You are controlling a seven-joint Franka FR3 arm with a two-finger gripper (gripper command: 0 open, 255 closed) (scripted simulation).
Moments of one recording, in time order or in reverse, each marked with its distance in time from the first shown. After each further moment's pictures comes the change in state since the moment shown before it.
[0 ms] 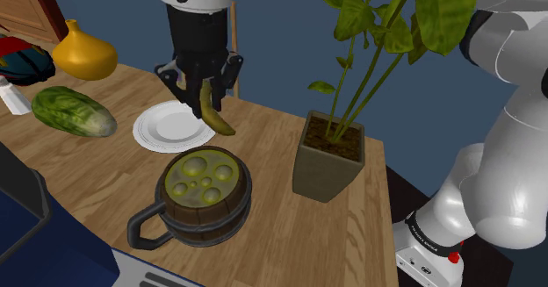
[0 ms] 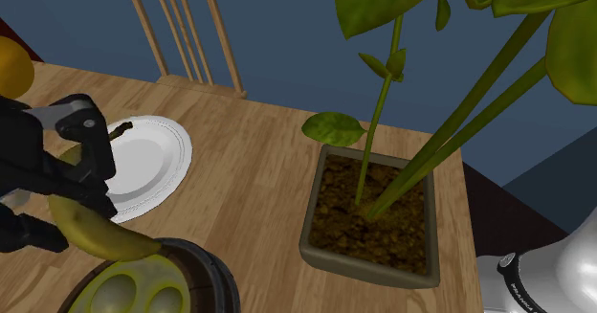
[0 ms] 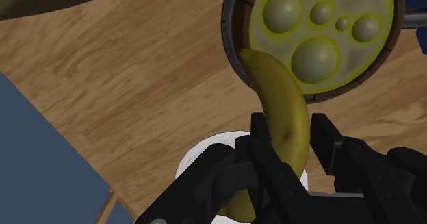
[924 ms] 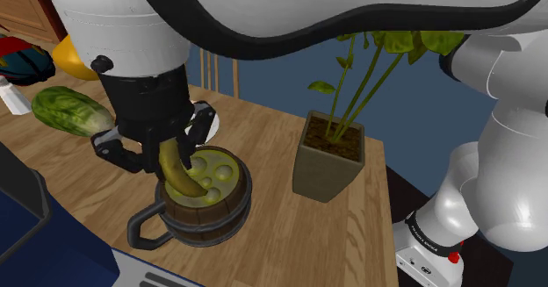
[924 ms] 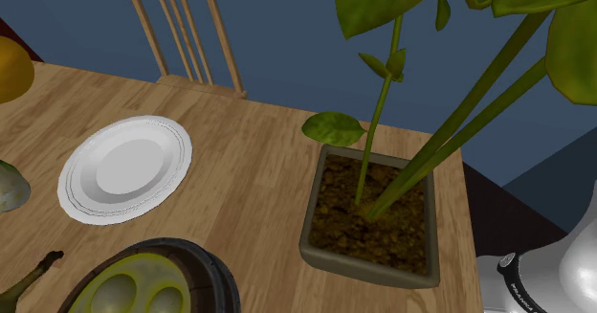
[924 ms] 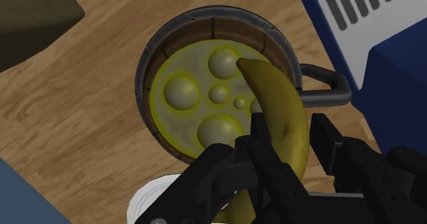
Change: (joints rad) arm 0.165 0.098 0.059 0.063 -0.059 0.019 0.214
